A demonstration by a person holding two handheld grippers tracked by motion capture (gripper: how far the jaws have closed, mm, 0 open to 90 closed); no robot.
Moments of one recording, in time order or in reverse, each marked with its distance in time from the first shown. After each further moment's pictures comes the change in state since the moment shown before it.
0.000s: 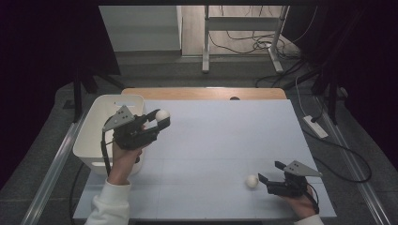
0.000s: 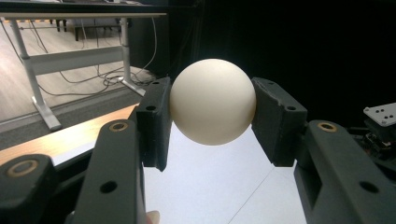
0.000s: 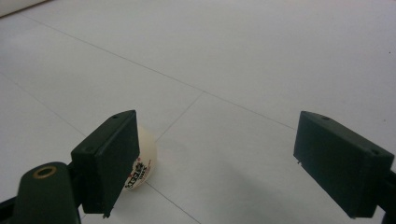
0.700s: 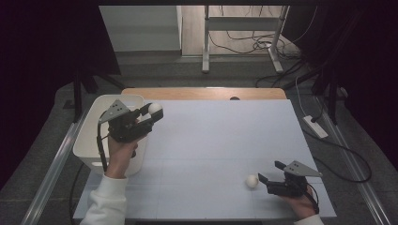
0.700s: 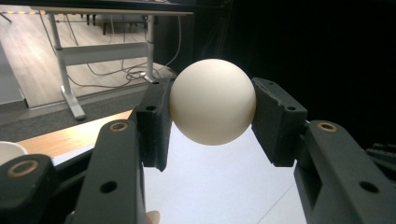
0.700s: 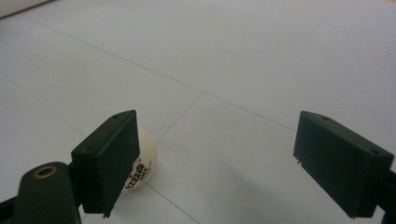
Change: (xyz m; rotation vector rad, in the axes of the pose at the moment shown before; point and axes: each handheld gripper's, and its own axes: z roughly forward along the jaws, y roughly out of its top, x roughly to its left) left arm 0.019 0.006 -0.002 0.004 0.103 -0.057; right arm 0.001 0.000 0.000 -0.004 -0.002 0.000
